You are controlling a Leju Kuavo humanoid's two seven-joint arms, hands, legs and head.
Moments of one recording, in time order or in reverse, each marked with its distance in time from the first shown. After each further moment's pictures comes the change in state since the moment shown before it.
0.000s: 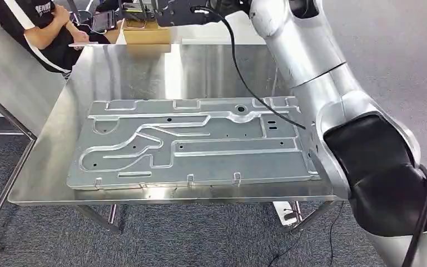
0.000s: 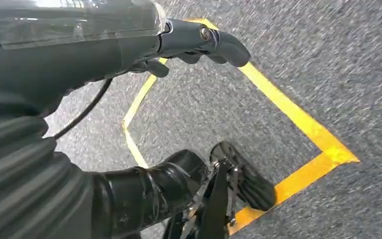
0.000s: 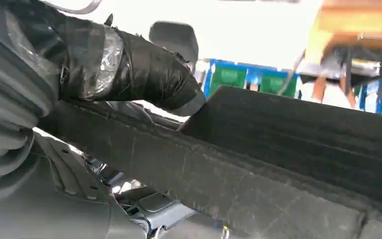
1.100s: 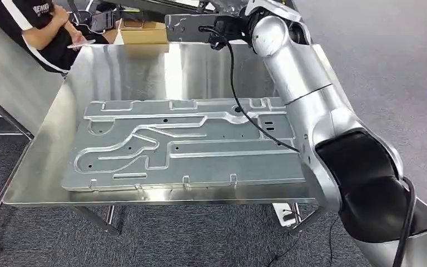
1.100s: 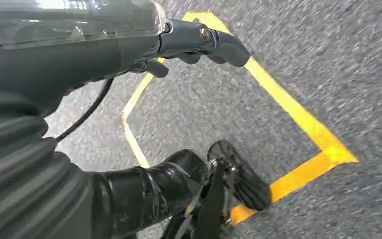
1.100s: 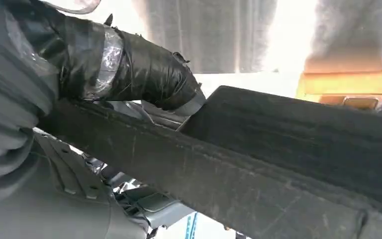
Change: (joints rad) left arm -0.001 0.007 0.006 0.000 0.028 0.010 -0.003; right arm 0.096 0.027 -0.106 0.052 -0.086 0.017 0.043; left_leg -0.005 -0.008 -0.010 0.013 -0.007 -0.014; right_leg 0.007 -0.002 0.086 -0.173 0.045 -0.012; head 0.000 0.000
